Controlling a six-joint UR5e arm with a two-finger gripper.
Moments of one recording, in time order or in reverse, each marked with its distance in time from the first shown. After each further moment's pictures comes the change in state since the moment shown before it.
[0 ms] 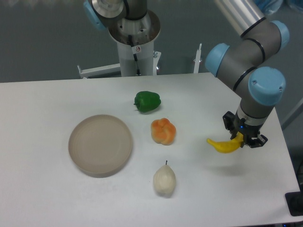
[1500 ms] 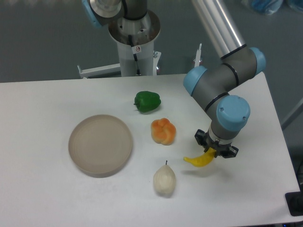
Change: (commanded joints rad) arm -0.095 -0.063 -0.129 0.103 0.003 -0.388
